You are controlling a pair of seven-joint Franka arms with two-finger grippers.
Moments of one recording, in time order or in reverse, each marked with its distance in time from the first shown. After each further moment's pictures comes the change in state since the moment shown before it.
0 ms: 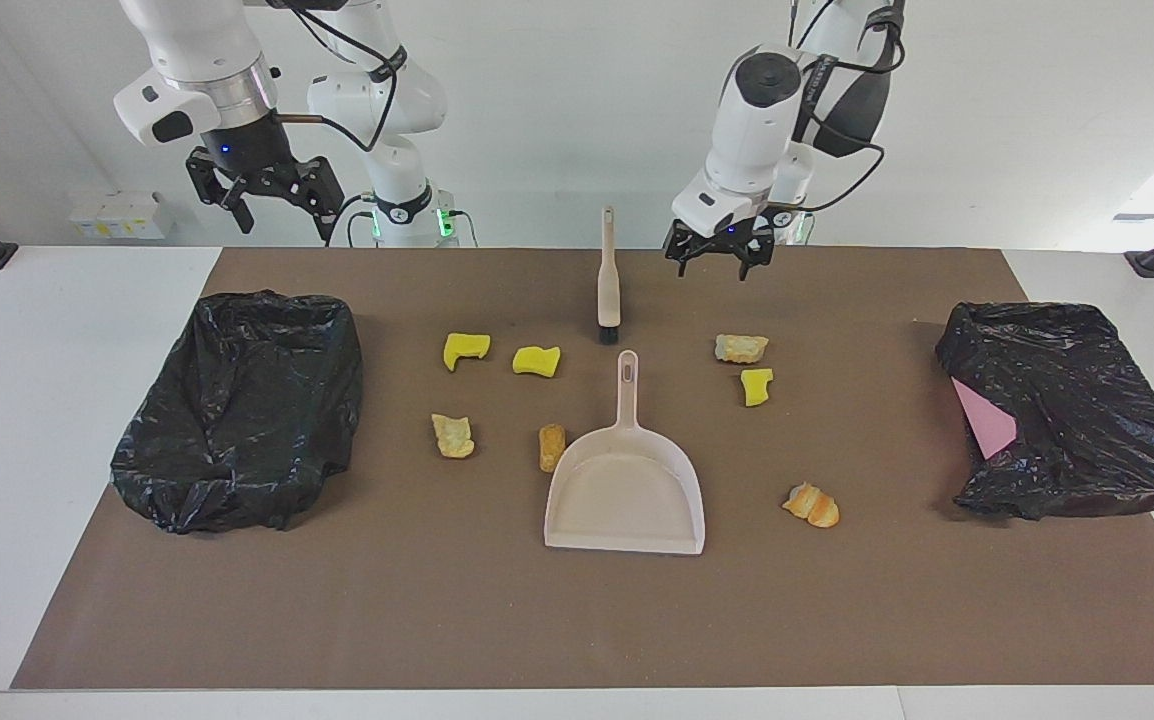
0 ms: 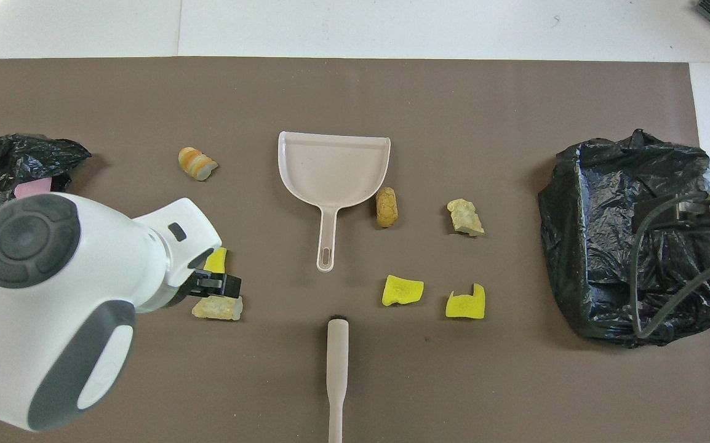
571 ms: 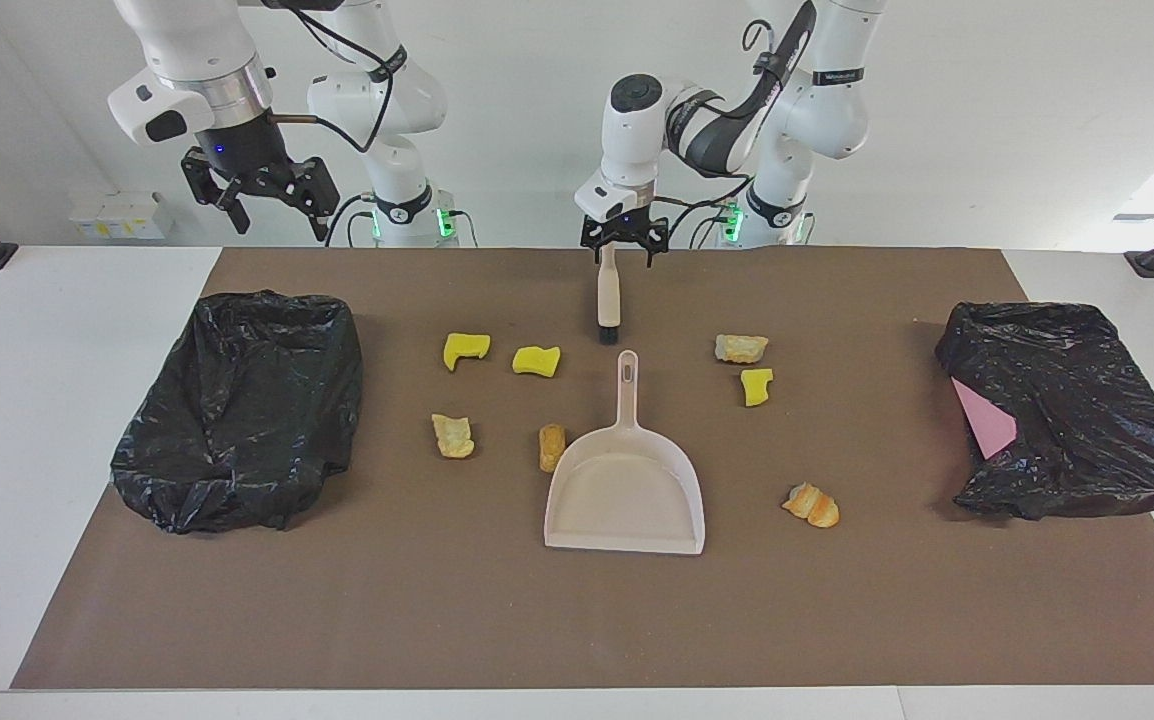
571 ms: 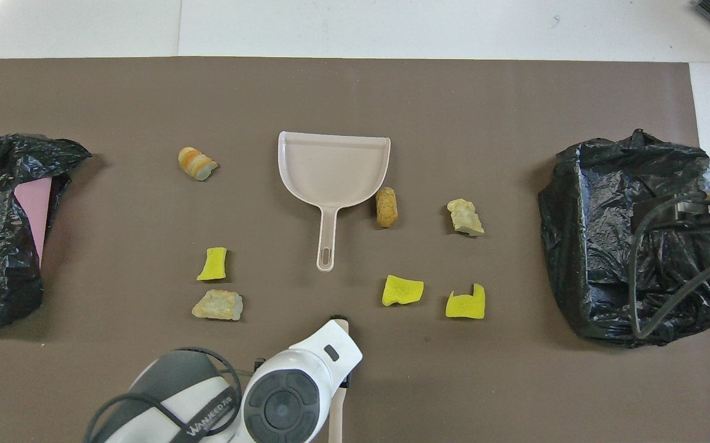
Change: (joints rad) left arm -0.349 0.012 -0.004 -0.274 0.000 0.345 -0.311; right arm 0.001 0.001 -0.006 -0.001 0.000 0.022 -0.001
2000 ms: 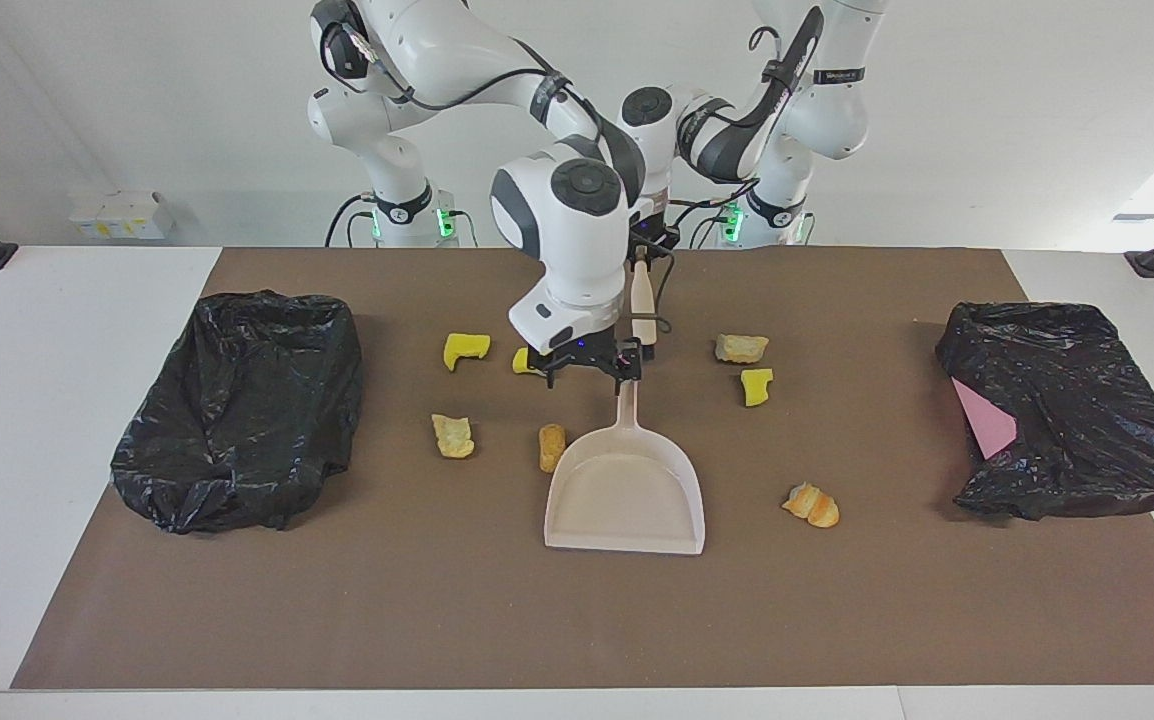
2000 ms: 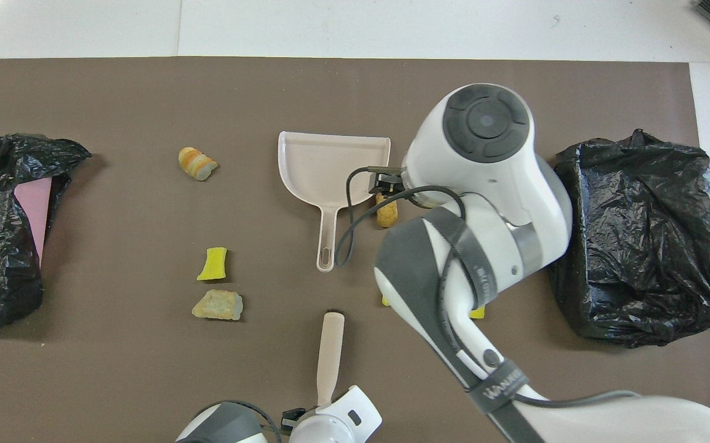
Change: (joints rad) left arm 0.095 -0.051 0.041 -0.040 0.034 -0.113 -0.038; right arm 0.532 0.635 0.017 0.246 -0.001 0.418 0.613
